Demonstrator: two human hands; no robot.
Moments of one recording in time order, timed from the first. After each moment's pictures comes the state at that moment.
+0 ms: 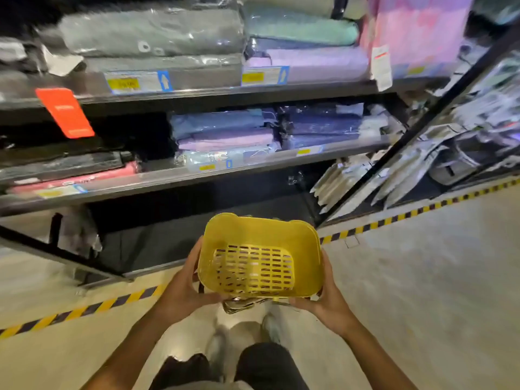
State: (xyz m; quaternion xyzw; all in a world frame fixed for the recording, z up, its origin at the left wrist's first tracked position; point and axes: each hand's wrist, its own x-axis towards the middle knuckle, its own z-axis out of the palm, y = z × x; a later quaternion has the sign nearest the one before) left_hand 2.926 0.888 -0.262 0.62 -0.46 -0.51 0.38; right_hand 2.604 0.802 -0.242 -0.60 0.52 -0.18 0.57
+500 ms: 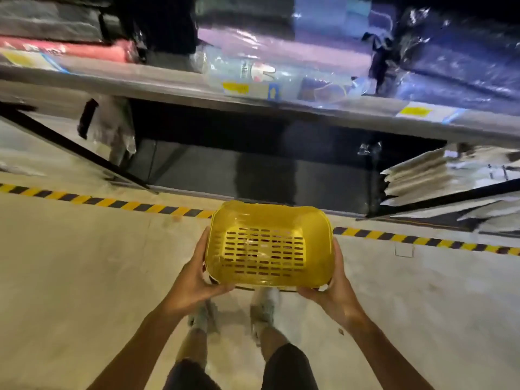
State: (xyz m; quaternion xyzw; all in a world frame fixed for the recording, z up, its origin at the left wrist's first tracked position) left_hand 2.841 0.876 -0.426 0.73 -0.25 -0.49 0.41; right_hand 2.584 0.674 -0.420 -0.64 0.43 -0.02 0.64
